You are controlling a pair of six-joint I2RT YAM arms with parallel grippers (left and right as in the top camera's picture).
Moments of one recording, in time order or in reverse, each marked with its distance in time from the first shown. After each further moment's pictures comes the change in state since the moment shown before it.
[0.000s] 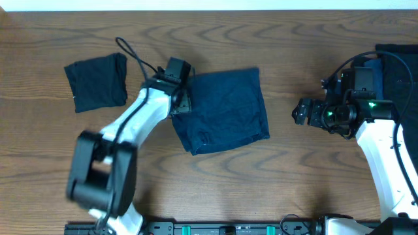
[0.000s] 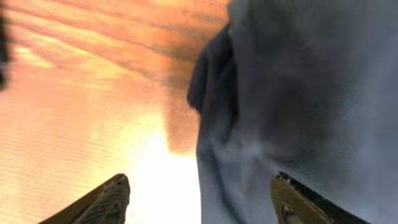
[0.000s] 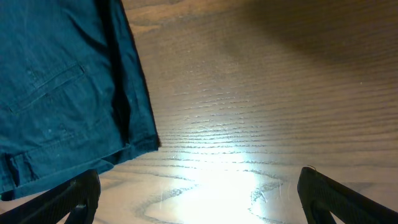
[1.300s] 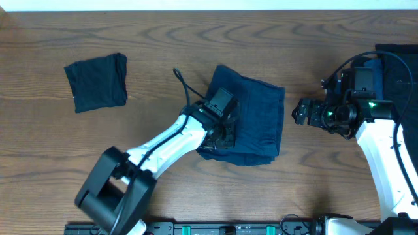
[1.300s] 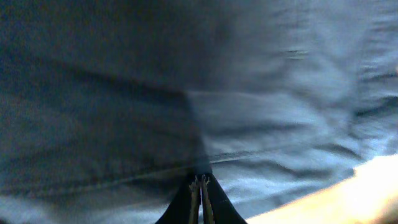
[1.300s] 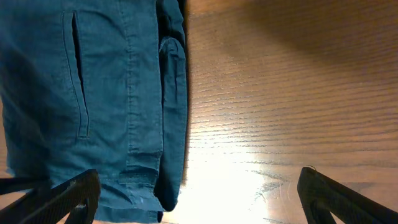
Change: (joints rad) left arm -0.350 0.005 -0.097 0.026 0.428 -0.175; right arm 0.000 0.000 0.000 0.000 0.000 0.000
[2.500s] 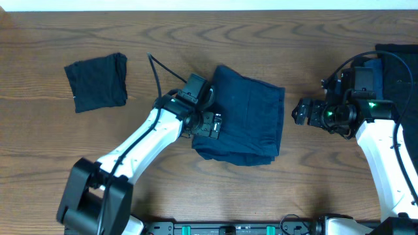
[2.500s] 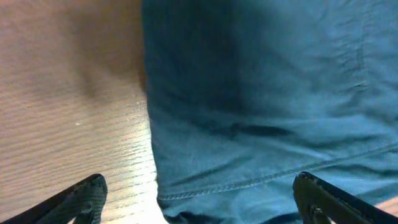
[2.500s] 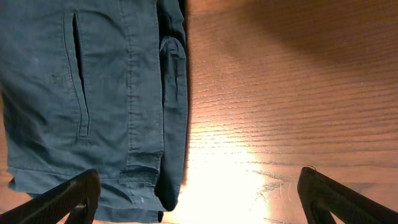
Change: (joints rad) left arm 0.172 -0.116 0.000 -0.059 -0.120 0.349; right arm 0.000 0.000 0.000 0.000 -0.002 0.000
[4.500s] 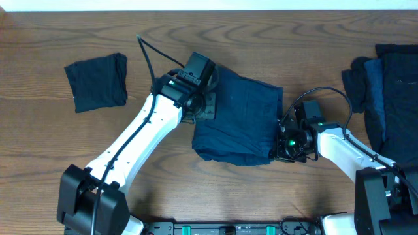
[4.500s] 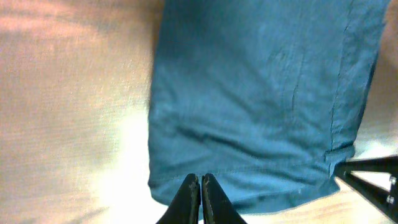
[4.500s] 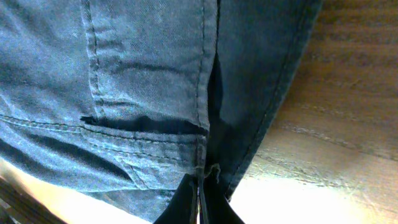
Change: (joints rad) left arm 0.000 0.006 0.264 -0.229 -0.024 -0.159; right arm 0.204 0.195 -0.360 0.298 -0.231 0.080
